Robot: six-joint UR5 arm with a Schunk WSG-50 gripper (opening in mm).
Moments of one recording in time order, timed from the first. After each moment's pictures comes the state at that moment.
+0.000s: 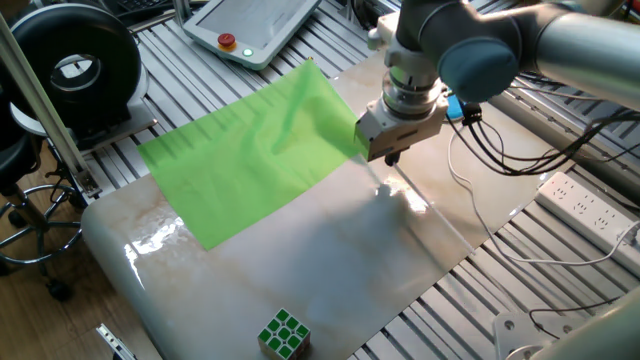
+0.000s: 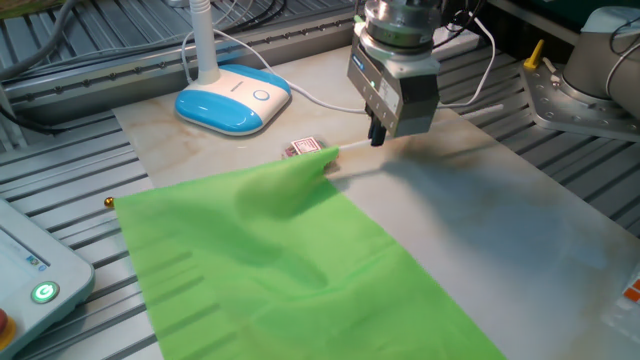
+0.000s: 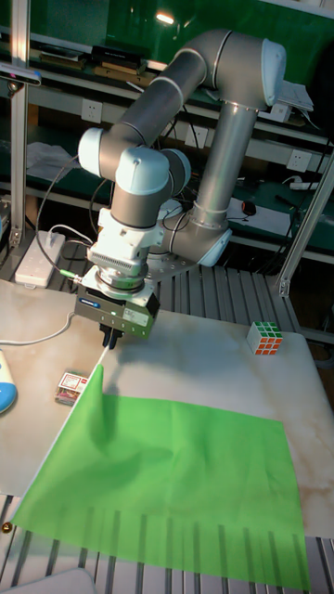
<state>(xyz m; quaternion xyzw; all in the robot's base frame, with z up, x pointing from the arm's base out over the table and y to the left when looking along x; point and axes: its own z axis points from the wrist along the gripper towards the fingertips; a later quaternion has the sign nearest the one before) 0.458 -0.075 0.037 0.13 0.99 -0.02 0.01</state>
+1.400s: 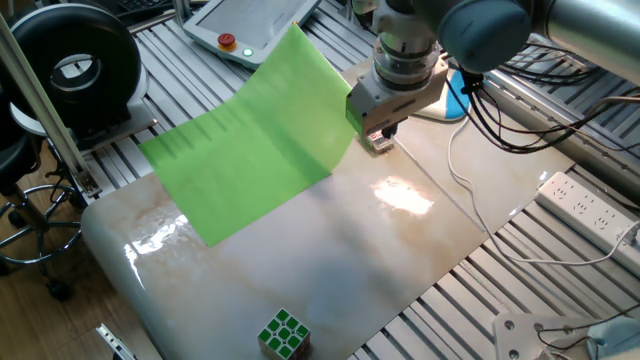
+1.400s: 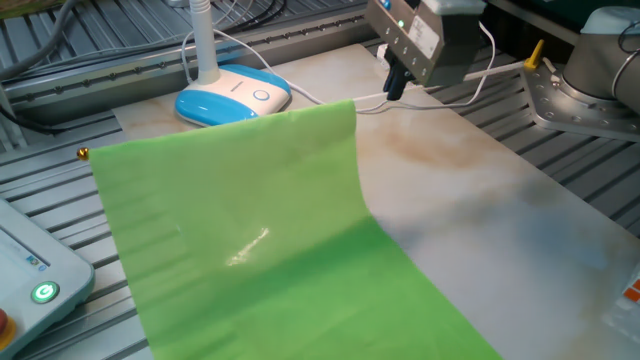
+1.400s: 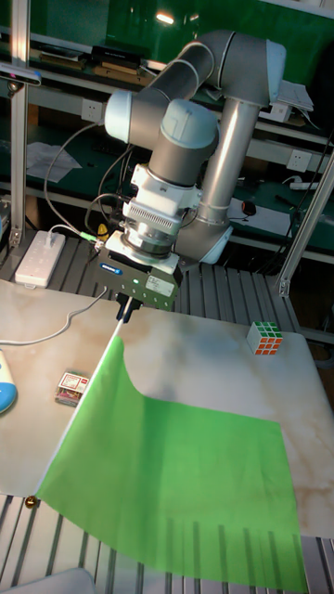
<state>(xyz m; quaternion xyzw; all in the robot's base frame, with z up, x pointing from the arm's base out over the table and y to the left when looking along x) 0.463 -0.054 0.117 0.11 0.99 -0.06 0.04</state>
